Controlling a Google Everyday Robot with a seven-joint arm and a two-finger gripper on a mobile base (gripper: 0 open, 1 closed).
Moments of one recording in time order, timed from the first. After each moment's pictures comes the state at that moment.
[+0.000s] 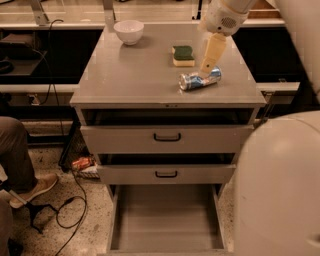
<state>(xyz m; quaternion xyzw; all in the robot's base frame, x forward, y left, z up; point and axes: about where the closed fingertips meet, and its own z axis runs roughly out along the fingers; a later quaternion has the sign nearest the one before) 0.692 -0.124 0.949 -0.67 0.71 0.02 0.23</state>
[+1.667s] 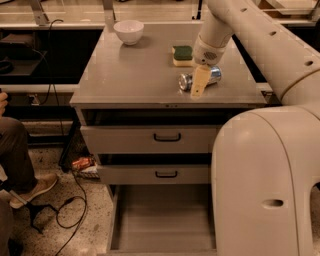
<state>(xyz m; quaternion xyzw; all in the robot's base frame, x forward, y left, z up) 0.726 -0.123 0.837 -0.66 0.74 0.02 0.14</state>
